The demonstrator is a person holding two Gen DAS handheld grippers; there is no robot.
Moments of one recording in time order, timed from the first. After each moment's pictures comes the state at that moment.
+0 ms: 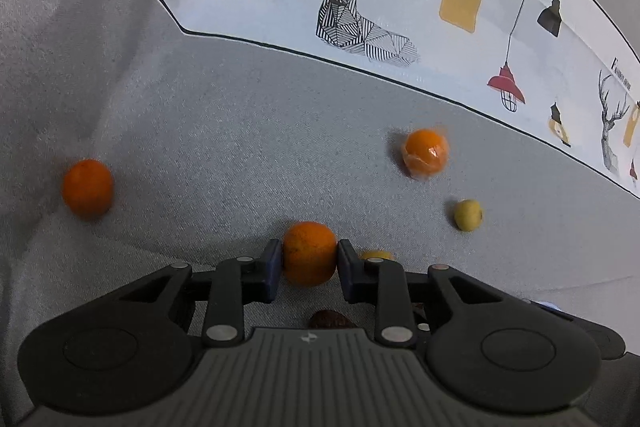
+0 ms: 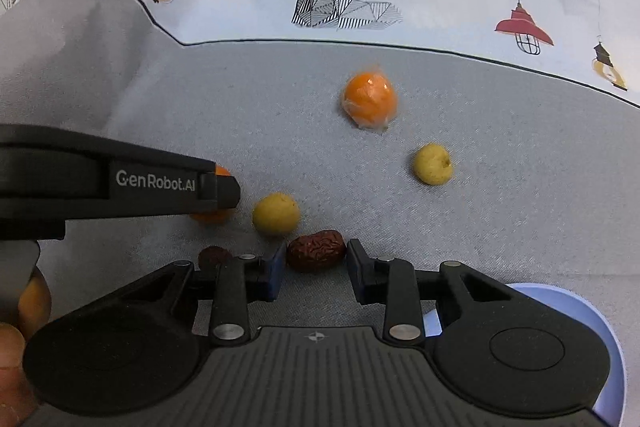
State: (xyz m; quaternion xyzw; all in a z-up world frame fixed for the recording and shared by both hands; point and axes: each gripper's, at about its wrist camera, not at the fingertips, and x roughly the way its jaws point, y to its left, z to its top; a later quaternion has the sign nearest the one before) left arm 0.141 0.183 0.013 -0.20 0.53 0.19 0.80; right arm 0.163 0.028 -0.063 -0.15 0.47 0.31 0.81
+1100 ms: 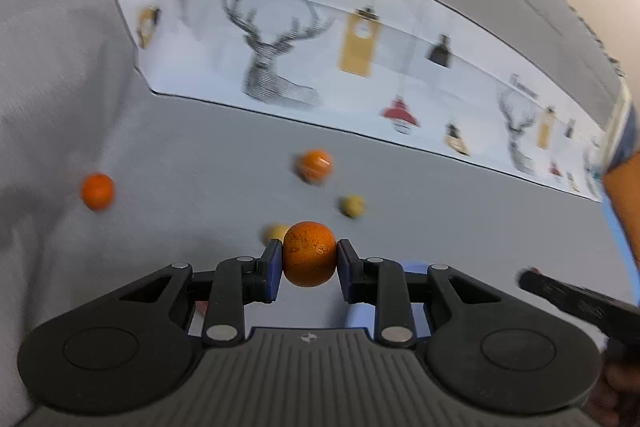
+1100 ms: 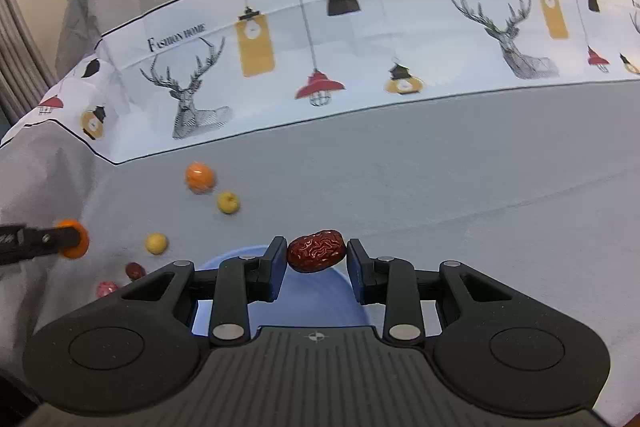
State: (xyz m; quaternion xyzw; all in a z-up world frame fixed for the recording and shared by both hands) left arm 0.068 0.111 0.107 -0.19 0.45 0.12 0.86; right arm 0.149 -0.186 0.034 -0.03 0.40 0.23 0.89
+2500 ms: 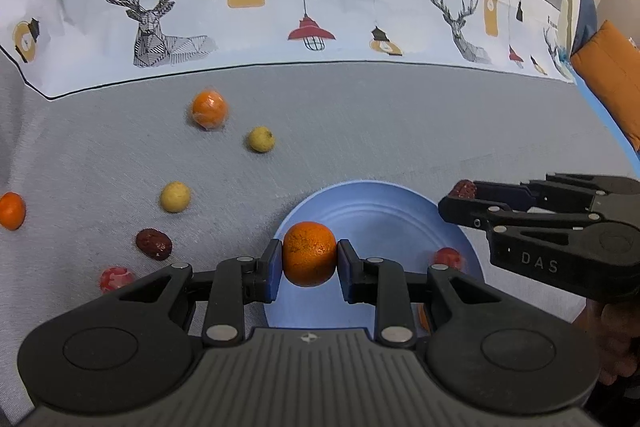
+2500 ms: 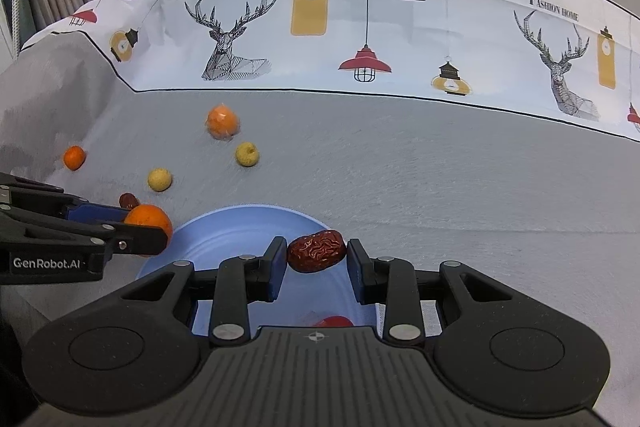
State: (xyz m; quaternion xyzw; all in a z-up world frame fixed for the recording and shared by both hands) left arm 0.100 0.033 0.057 -0.08 0.52 0.02 0.85; right arm 0.138 -0.154 0.013 -0.14 0.40 0.28 0.86
